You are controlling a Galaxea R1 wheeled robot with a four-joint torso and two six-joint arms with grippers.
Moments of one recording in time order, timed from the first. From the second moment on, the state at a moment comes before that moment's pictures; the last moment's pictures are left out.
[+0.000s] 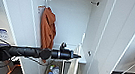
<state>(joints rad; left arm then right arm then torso) 0.16 2.50 -1.14 -0.16 0.08 -0.55 -1.56 3.07 -2.70 -0.33 0.18 0.37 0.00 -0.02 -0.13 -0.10</state>
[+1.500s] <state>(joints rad) 0.23 2.45 -1.12 -0.13 0.05 -0.55 -1.56 3.06 -2.70 -0.33 0.19 0.37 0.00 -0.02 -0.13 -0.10</state>
